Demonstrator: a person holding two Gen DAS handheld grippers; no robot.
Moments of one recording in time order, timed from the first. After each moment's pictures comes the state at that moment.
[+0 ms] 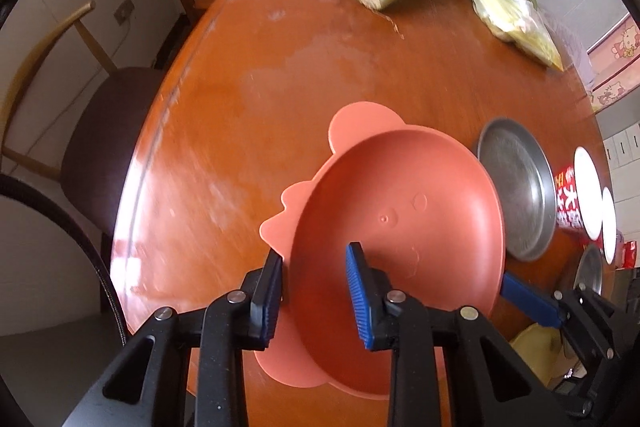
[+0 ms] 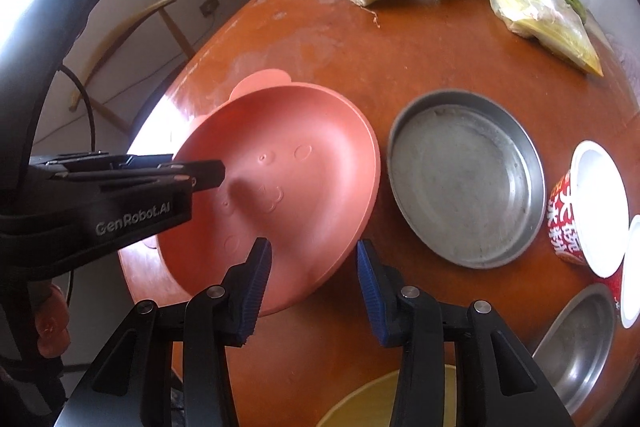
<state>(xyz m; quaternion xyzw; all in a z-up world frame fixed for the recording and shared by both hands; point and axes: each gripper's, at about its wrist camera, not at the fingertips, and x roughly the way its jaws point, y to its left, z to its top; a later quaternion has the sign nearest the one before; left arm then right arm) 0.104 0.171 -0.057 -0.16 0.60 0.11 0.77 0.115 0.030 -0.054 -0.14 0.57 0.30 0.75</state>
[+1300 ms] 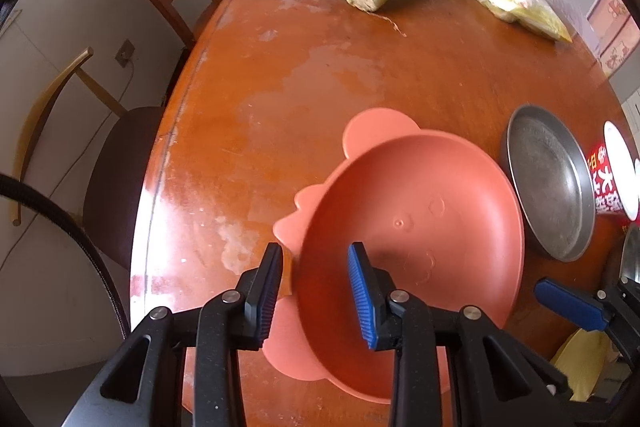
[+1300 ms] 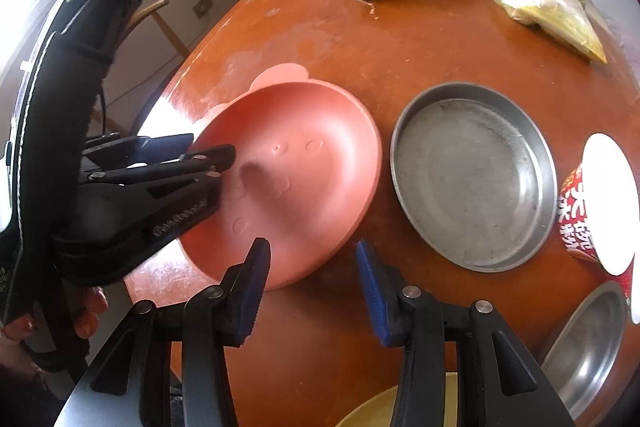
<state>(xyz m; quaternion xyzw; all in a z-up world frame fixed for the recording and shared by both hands) 0.115 0.163 -0.073 -0.07 0.59 0.13 0.79 0.124 0.024 -0.062 -0.12 0.58 0.30 0.75</state>
